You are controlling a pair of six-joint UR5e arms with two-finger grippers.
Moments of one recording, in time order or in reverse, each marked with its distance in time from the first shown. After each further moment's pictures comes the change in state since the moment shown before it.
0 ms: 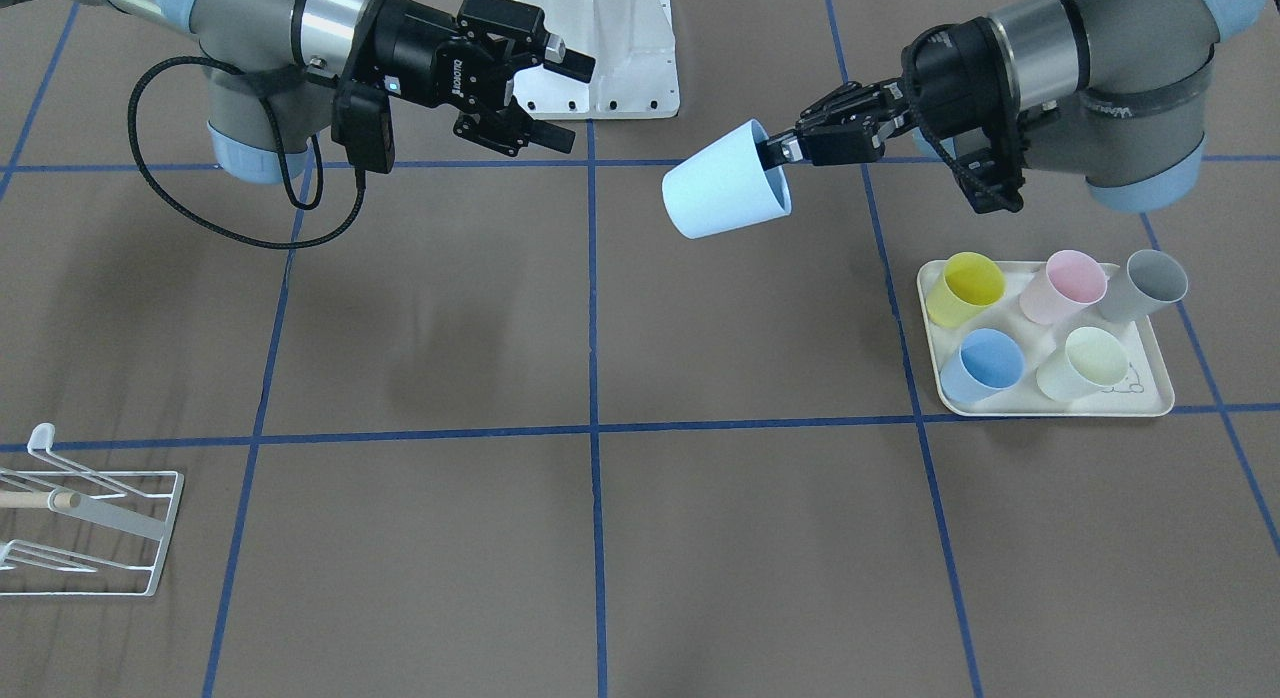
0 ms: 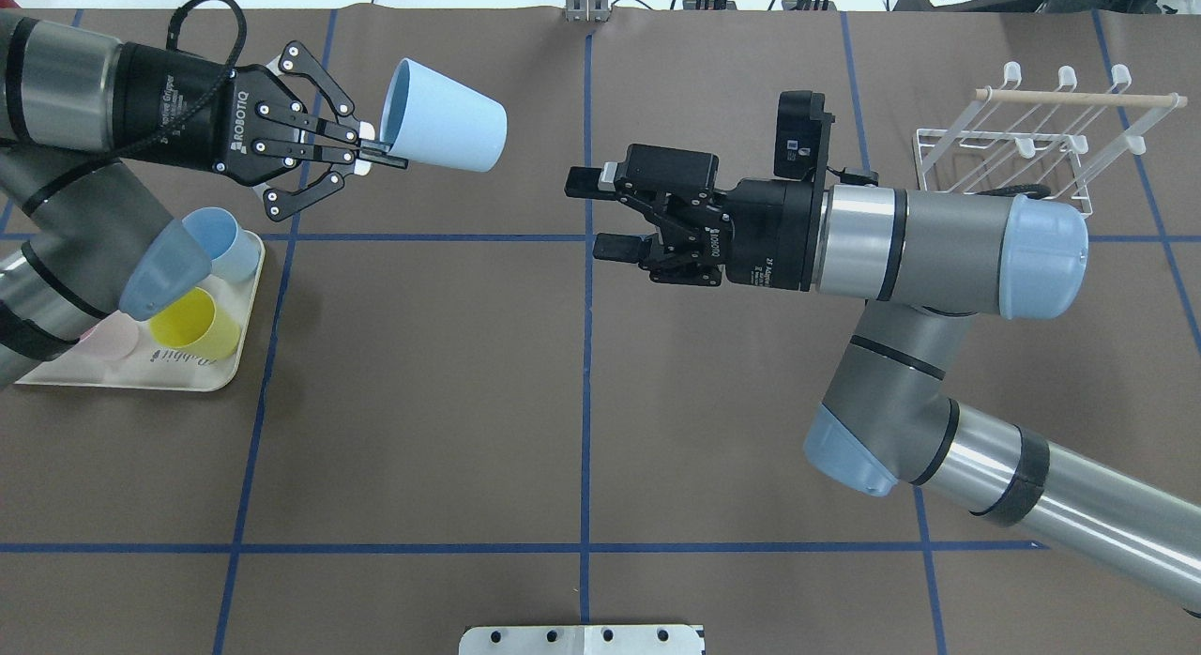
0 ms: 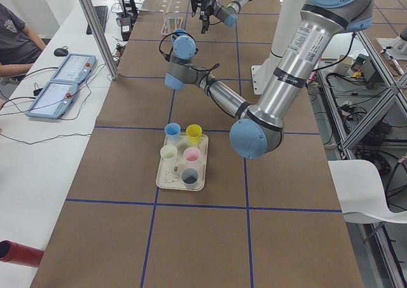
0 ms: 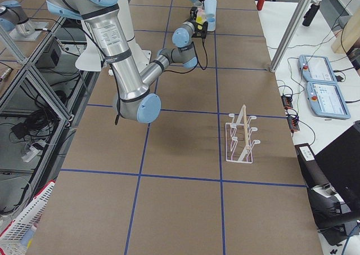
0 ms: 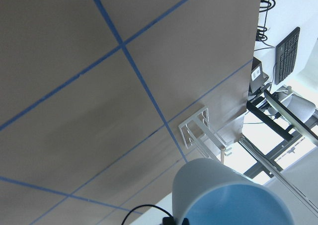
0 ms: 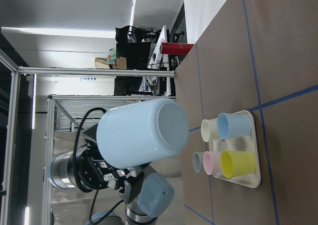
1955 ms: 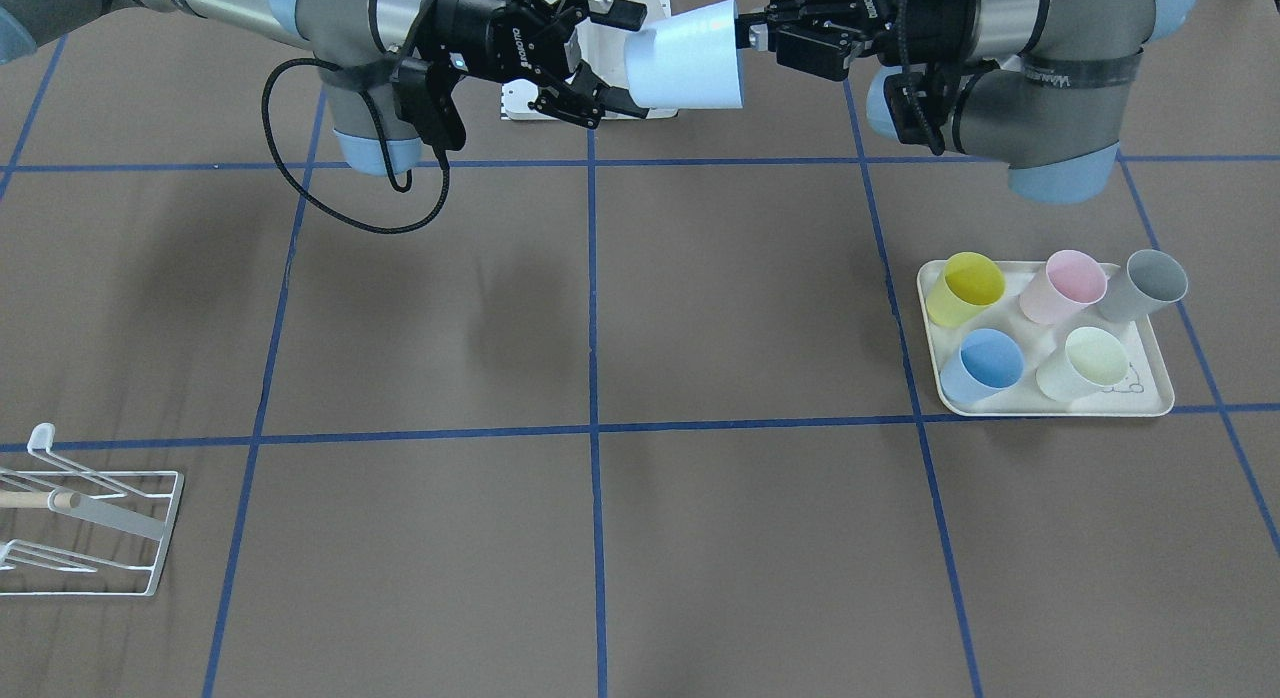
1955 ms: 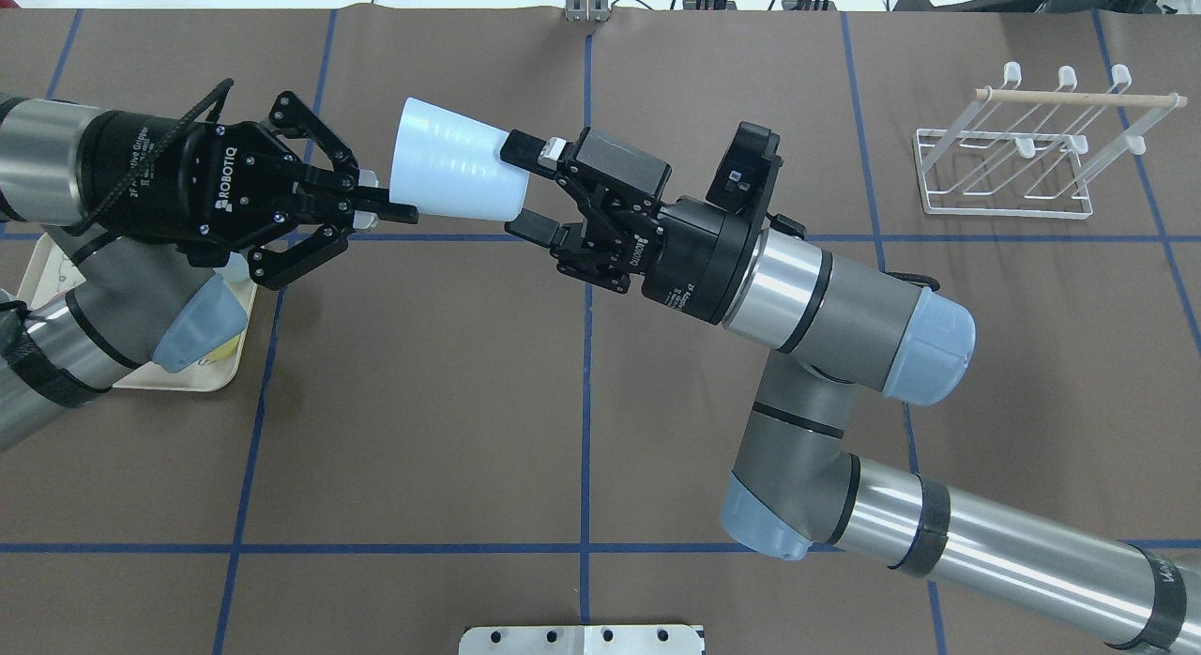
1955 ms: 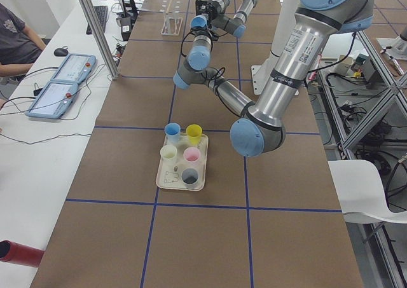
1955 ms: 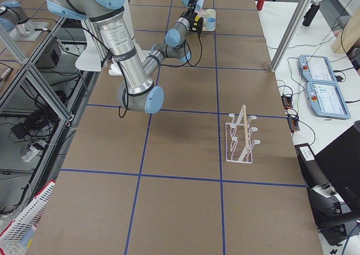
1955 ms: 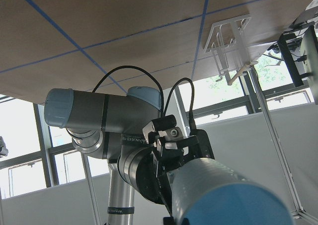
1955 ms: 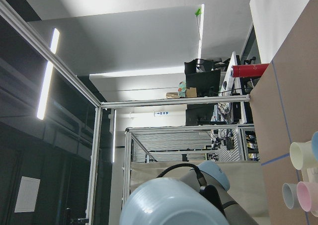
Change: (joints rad) left arm 0.088 0.004 -0.033 -0.282 0.121 -0.457; right arm -0.126 0.114 -0.094 0.179 -0.333 -0.005
